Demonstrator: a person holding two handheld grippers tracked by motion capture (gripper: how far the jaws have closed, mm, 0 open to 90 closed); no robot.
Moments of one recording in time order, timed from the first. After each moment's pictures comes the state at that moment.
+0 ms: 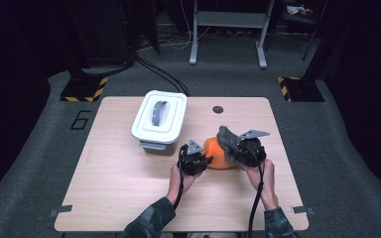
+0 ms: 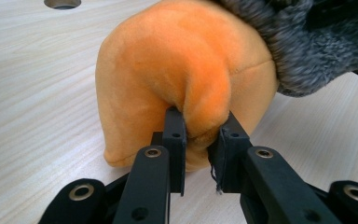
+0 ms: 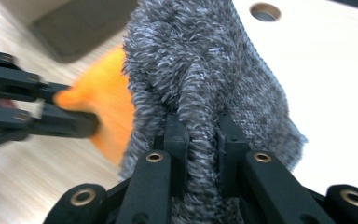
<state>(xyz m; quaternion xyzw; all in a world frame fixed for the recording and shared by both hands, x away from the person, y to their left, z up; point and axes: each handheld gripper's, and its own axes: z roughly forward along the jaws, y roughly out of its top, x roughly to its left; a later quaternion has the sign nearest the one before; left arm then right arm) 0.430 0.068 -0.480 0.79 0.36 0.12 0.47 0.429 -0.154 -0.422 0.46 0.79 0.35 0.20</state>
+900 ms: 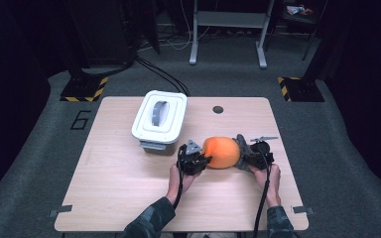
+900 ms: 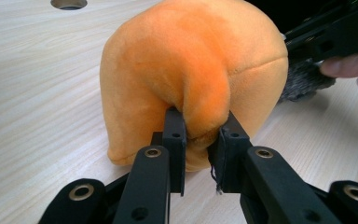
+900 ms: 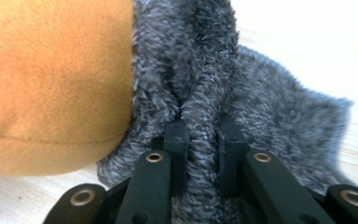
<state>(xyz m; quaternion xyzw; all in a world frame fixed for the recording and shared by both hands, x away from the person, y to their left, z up) 0.431 0.071 -0.482 0.79 0.37 0.13 0.48 0.462 -0.202 -0.489 0.56 0.75 0.30 0.15</state>
